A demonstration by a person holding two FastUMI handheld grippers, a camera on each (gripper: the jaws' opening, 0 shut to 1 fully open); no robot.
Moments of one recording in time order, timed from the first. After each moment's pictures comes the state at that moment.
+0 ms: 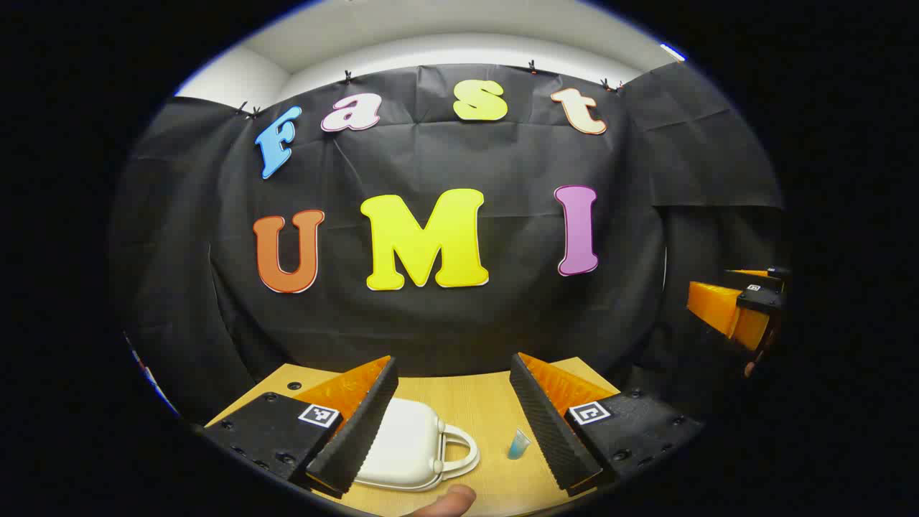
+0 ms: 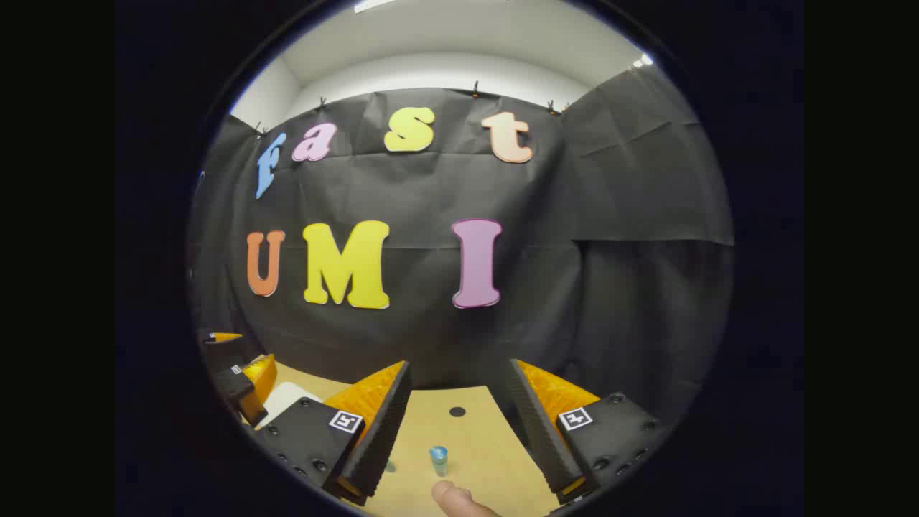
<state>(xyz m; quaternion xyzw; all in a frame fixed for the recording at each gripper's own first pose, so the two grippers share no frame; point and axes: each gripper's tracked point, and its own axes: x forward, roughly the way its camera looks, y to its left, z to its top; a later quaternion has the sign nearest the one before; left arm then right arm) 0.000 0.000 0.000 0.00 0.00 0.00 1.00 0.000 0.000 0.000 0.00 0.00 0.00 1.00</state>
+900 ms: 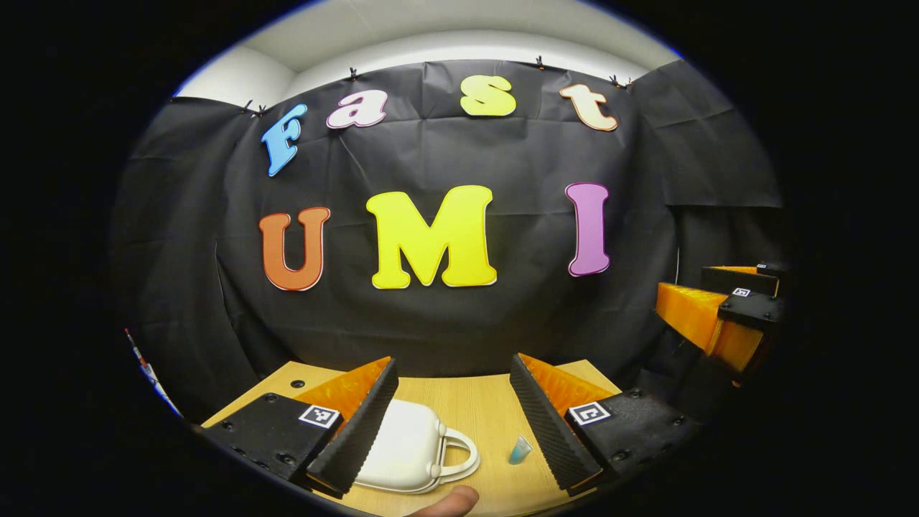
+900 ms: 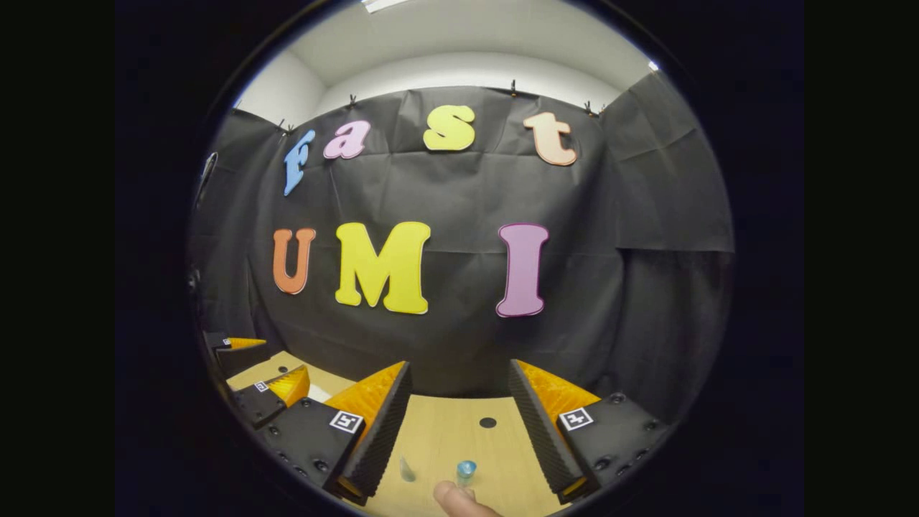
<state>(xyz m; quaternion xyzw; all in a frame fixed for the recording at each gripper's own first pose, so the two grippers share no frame) 0.017 0.000 -0.004 -0.01 0.01 0.02 1.00 0.033 0.041 0.002 -0.02 0.00 0.07 1.00</state>
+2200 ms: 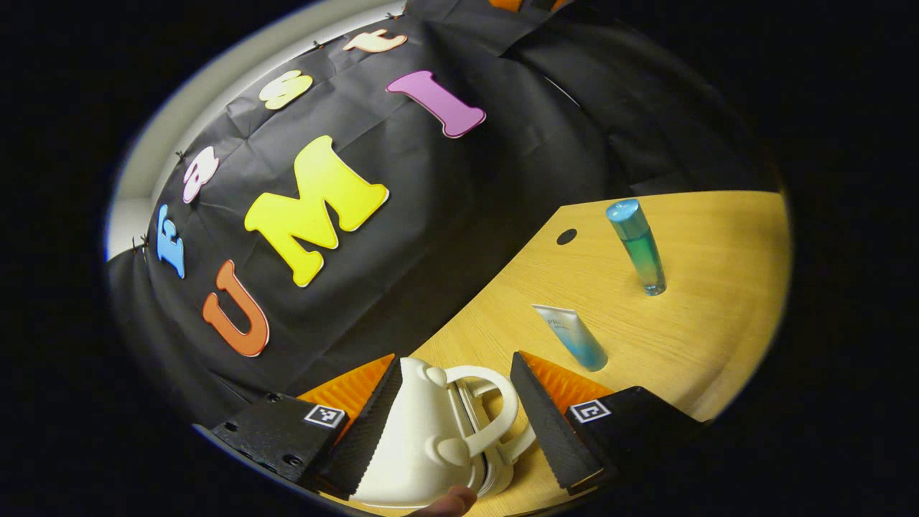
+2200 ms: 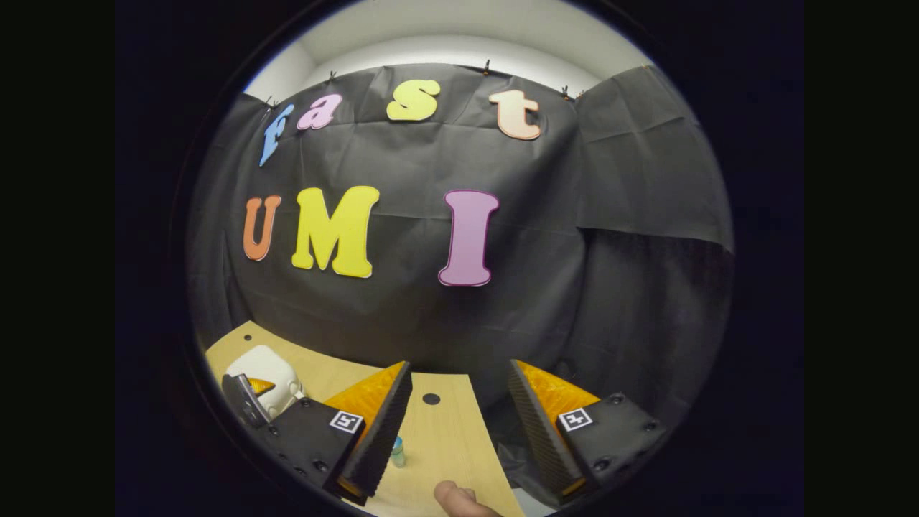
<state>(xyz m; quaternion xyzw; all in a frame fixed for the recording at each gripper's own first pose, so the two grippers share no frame) 0.080 -0.035 -0.233 0.37 0.06 -0.05 0.93 0.046 -0.080 -0.053 -0.04 0.04 -0.01 1.00</state>
